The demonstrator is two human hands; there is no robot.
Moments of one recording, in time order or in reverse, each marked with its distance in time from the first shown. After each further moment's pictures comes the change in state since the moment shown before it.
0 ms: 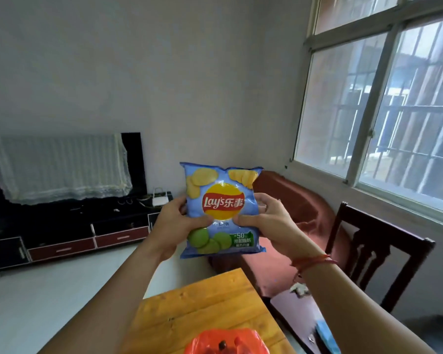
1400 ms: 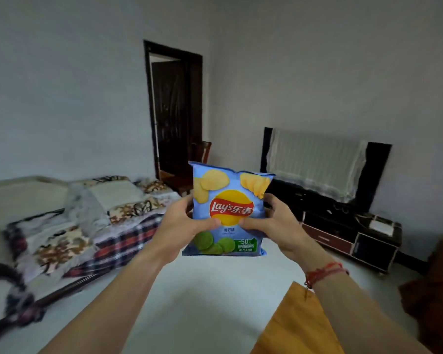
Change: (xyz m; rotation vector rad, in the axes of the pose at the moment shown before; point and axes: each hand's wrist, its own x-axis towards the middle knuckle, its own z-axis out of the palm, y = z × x) left_hand -0.310 0.077 -0.111 0.222 0.988 0.036; right_hand -0.080 -0.016 0.275 0.069 -1.011 -0.105
